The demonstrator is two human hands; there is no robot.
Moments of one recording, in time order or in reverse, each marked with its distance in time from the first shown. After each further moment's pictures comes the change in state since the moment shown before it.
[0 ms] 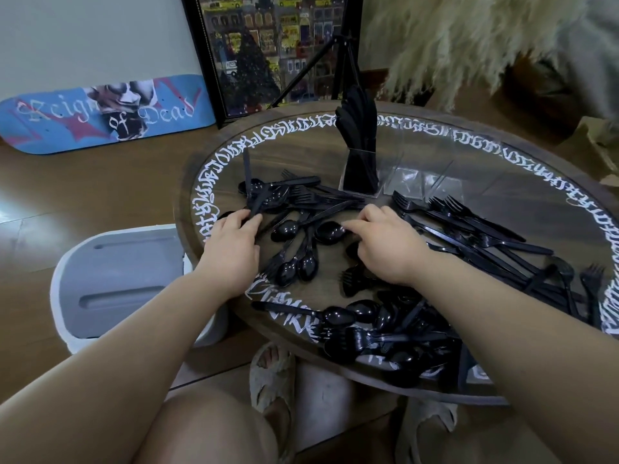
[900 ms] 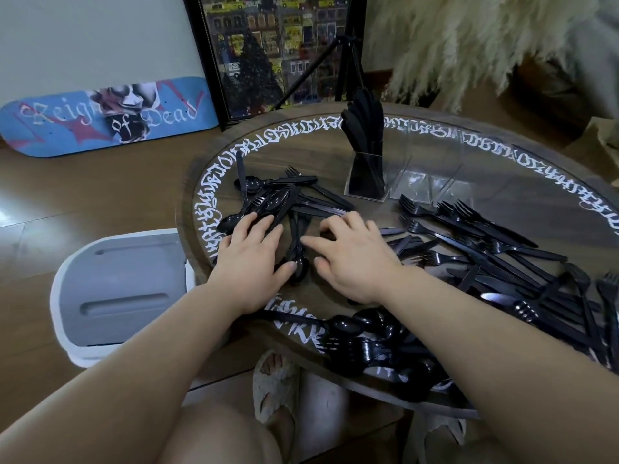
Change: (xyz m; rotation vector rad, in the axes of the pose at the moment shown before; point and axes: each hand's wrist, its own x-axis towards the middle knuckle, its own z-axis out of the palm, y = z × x) left_hand -0.003 0.013 0.008 0.208 -0.043 0.096; right_hand 0.007 -0.044 0.012 -0.140 0.057 -0.175
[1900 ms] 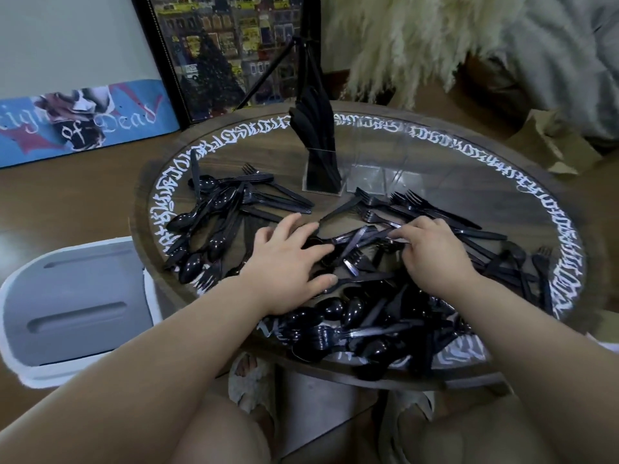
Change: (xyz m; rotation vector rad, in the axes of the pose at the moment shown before) left_hand 0.007 0.083 -0.003 0.077 -0.087 0.387; right_hand -0.094 0.102 0.000 0.158 0.129 0.526
